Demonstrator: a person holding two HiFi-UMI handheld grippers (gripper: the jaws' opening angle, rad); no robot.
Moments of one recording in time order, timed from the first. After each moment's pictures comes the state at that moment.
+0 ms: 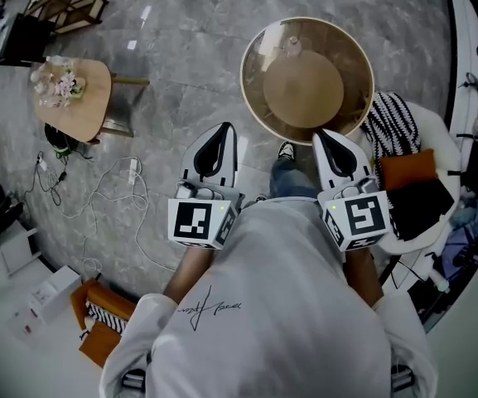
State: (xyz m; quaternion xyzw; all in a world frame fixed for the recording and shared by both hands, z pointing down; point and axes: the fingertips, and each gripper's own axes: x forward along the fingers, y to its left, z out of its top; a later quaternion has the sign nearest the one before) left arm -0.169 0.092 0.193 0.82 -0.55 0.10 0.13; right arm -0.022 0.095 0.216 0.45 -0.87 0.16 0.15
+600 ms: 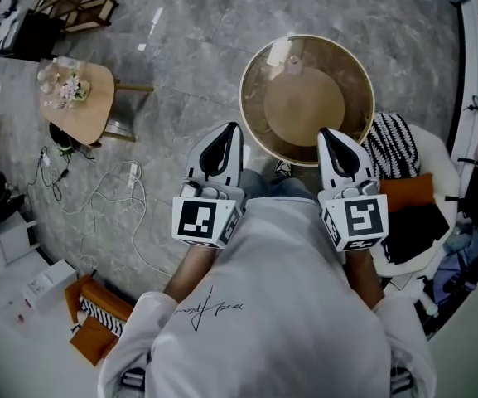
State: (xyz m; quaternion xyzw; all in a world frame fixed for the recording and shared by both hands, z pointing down) left arm -0.130 0.033 0.194 0.81 -0.57 0.09 0.12; right arm 0.015 0.026 0.220 0.46 -0.87 0.14 0.14
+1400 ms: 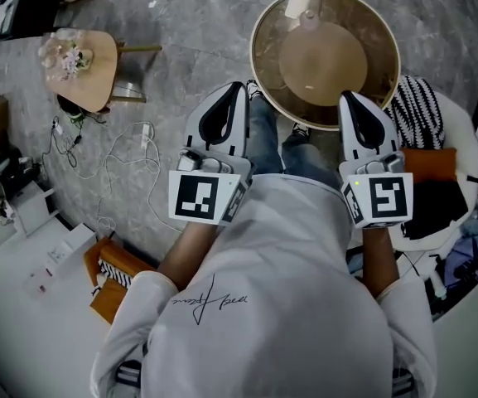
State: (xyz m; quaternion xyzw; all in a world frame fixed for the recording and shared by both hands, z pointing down) left arm -0.122 0.009 0.215 0.81 -0.57 0.12 0.12; right arm 0.029 0.003 0.256 0.46 -0.87 0.16 0.11
